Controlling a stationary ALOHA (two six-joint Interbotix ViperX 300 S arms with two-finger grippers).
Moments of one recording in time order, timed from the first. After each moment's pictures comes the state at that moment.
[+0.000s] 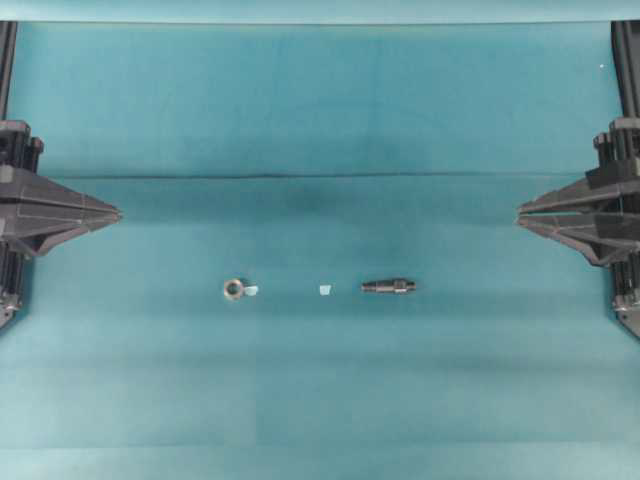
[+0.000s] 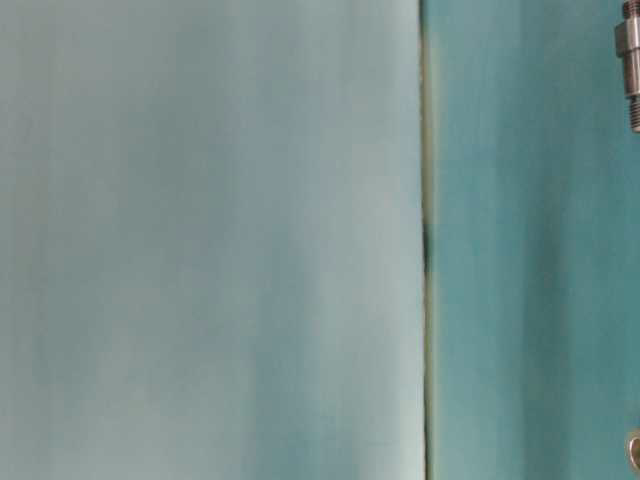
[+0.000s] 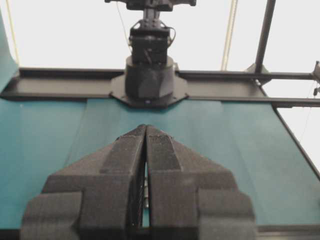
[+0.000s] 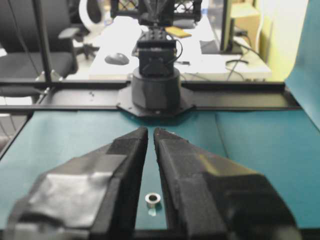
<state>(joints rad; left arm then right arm) 0.00 -0.96 1.17 0.00 -0.29 0.00 0.00 -0.96 1.17 0.00 -0.29 0.01</state>
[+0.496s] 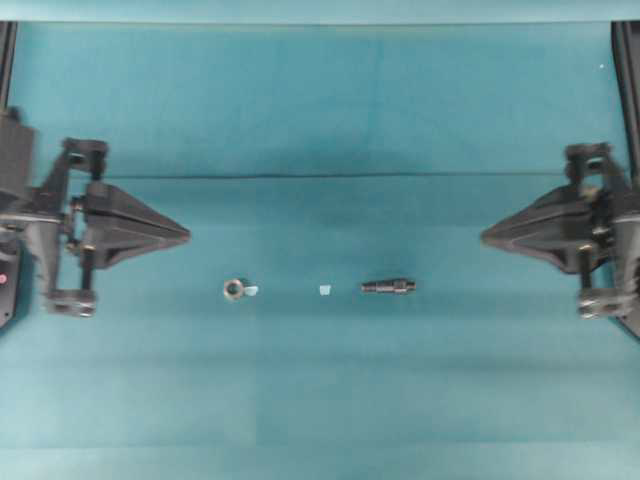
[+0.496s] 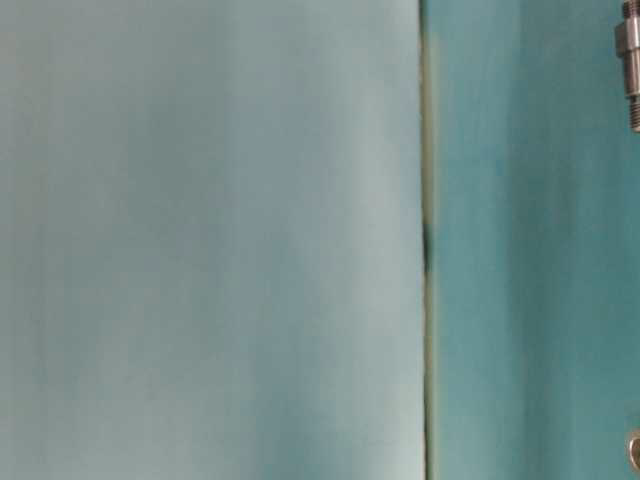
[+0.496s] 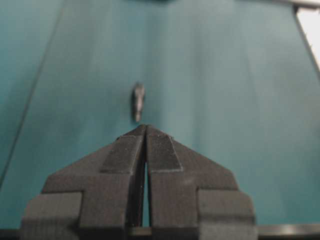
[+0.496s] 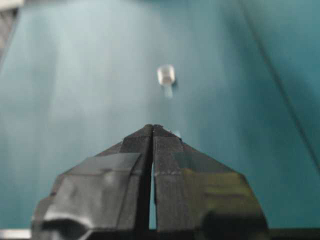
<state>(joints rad) 0.00 -0.64 0.98 0.01 -0.01 -0.12 -0.01 -0.79 1.09 0.11 0.11 0.11</state>
